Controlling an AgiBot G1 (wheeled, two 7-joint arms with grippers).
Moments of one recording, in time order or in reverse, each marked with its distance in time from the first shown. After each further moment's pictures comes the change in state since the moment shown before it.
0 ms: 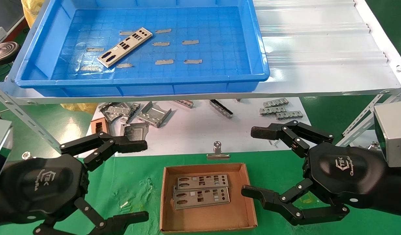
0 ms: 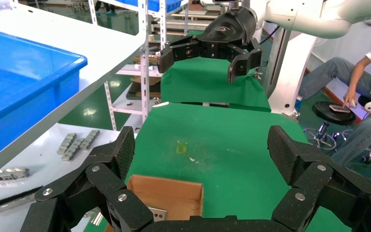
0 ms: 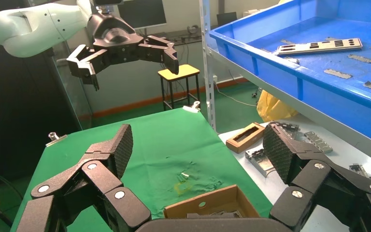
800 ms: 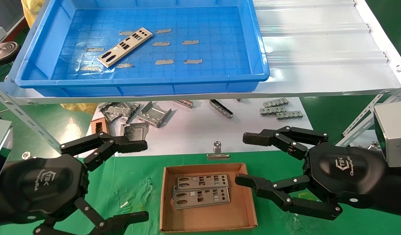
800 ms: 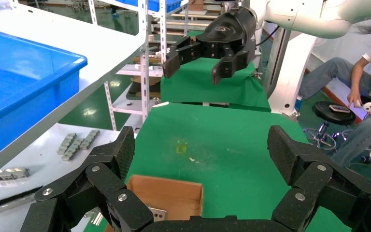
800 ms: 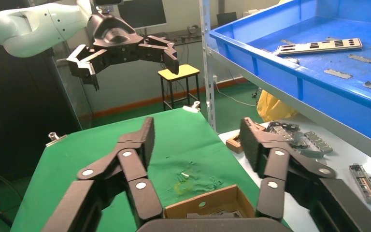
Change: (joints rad) left arm 0.000 0.000 0.000 0.000 0.000 0.000 0.000; right arm 0.000 0.000 0.000 0.000 0.000 0.000 0.000
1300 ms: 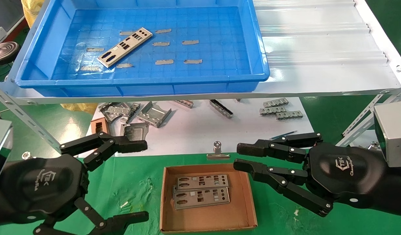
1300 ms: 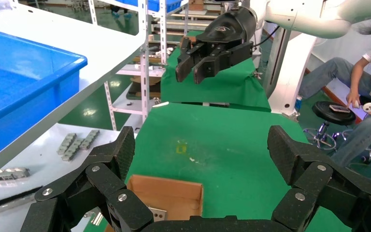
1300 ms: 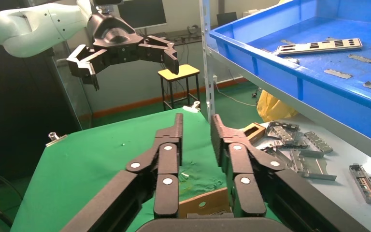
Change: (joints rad) left arm 0.000 0.000 0.000 0.000 0.000 0.000 0.000; right arm 0.000 0.000 0.000 0.000 0.000 0.000 0.000
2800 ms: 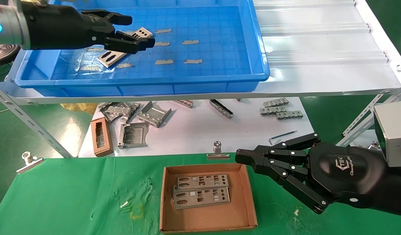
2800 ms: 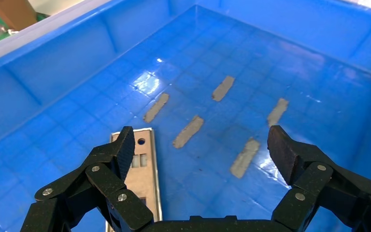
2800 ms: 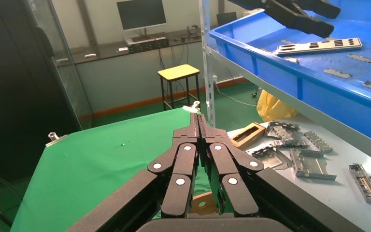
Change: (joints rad) left arm -0.934 0.486 0.308 1.052 0.638 -0.254 0.066; right arm 0.000 0.000 0.000 0.000 0.000 0.000 0.000
